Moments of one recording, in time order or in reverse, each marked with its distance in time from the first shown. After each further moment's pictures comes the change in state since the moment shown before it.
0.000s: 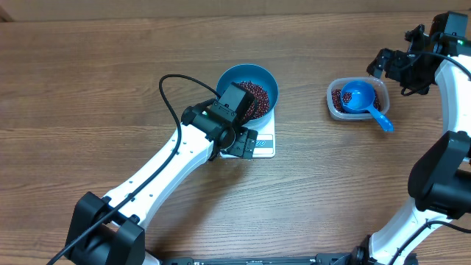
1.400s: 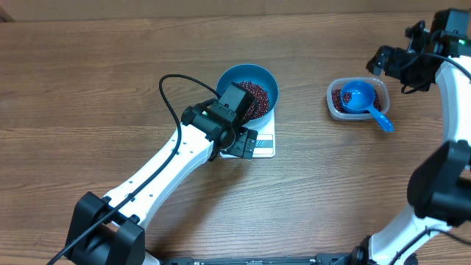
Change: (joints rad) left arm 0.000 0.000 0.000 0.000 0.000 0.000; right arm 0.023 -0.072 -0.008 0.001 0.002 0.000
